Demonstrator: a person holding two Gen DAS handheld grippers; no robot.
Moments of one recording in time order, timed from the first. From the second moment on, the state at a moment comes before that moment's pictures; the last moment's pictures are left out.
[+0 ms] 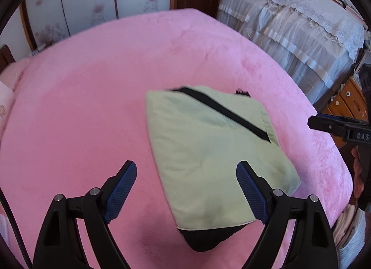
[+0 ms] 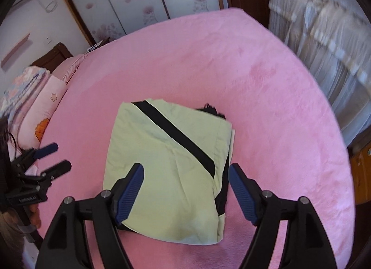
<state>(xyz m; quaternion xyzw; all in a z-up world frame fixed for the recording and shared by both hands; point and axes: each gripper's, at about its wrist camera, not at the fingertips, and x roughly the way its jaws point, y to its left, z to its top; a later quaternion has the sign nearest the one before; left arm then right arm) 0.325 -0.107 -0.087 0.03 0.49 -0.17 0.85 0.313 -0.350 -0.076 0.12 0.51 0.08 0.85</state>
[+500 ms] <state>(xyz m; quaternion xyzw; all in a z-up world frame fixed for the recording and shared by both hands) 0.369 -0.102 -0.225 -0.06 0.56 -0.20 0.80 0.345 -0.386 -0.215 0.22 0.58 0.12 0.78</state>
